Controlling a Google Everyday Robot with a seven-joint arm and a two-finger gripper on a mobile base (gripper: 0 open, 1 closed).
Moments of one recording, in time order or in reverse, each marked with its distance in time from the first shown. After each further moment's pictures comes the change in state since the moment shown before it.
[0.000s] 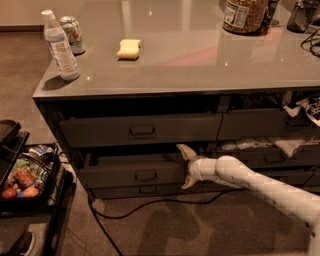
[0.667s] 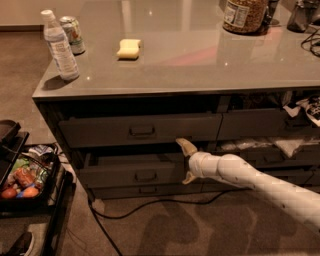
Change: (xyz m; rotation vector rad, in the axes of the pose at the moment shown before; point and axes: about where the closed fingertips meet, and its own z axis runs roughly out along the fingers) arm -0.024 -0.035 -0.034 0.072 0.028 -0.116
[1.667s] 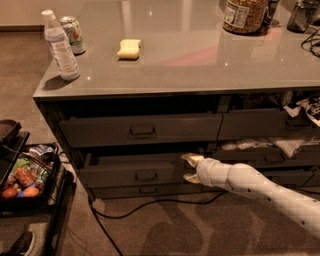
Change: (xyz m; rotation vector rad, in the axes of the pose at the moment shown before) arm -0.009 0.016 -0.044 0.011 0.023 0.008
